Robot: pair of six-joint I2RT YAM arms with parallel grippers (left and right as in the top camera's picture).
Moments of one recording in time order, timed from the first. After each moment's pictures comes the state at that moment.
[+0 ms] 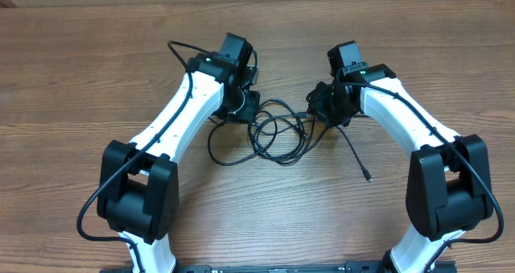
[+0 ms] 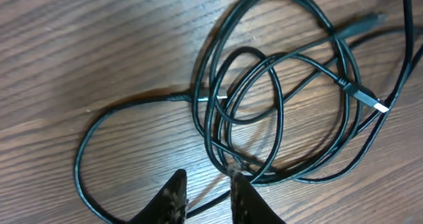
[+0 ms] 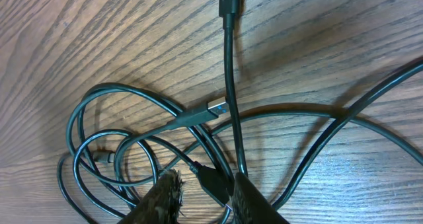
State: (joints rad) left arm -0.40 1.94 1.55 -0.99 0.17 -0.18; right arm 0.27 1.88 1.35 -0.77 -0.27 0.72
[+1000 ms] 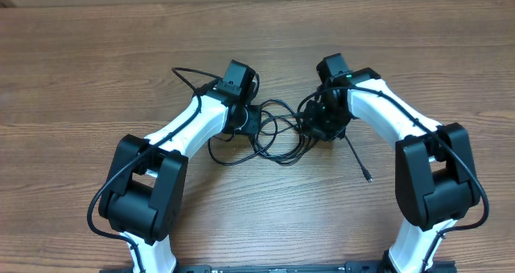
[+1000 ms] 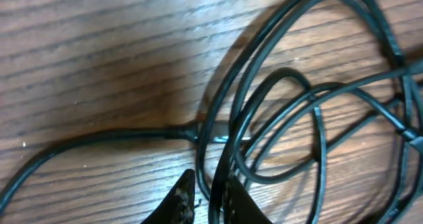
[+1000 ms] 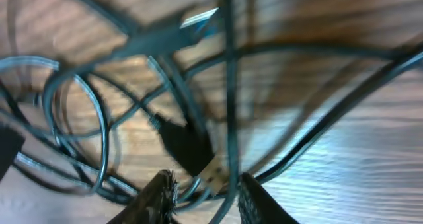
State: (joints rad) left arm -0.42 1.94 1.26 -0.60 0.14 -0.34; right arm 0.33 1.96 1.34 -0.89 -0.33 0.56
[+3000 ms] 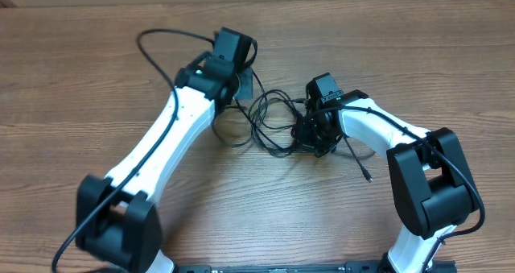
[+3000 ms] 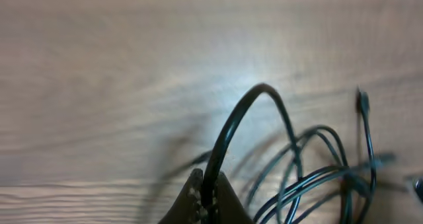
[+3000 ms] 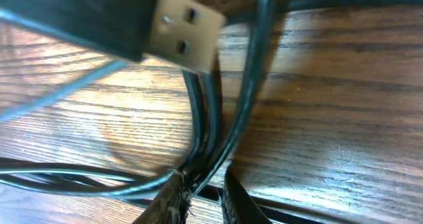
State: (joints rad) left arm -0.42 1.73 1.48 -0.72 -0.21 -0.37; right arm 0.38 1.93 1.16 -0.69 -0.35 0.54
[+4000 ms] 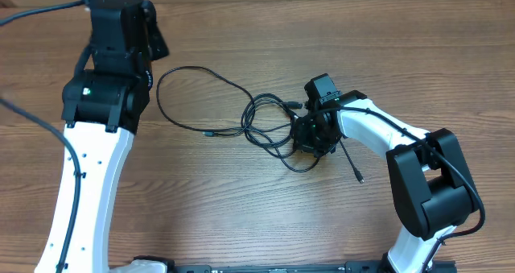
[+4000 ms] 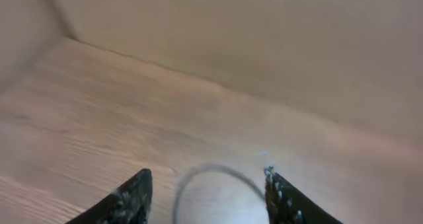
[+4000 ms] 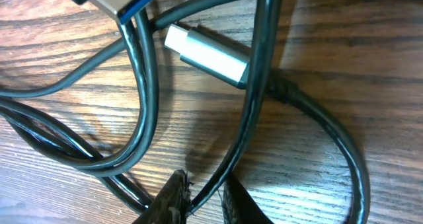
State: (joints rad) left arm -0.15 1.46 1.63 -0.75 -0.35 -0.33; right arm 0.39 1.92 1.16 -0.70 -0.32 0.56
